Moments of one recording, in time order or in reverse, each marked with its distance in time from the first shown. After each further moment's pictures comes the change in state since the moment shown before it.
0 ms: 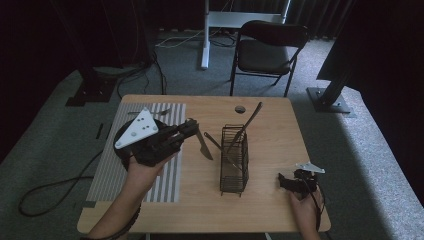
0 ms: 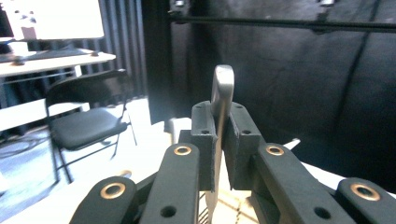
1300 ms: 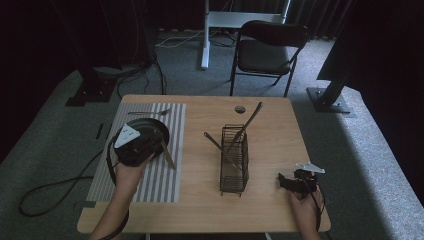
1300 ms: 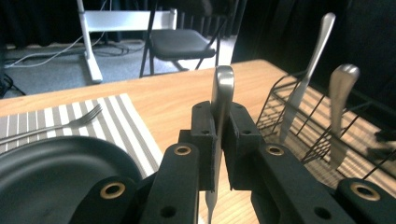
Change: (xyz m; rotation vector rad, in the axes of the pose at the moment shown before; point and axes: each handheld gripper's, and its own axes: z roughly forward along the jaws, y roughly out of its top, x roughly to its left) left arm 0.086 -0.128 -0.003 0.206 0.337 -0.219; right arm 0.000 0.000 0.000 -0.001 0.000 0.002
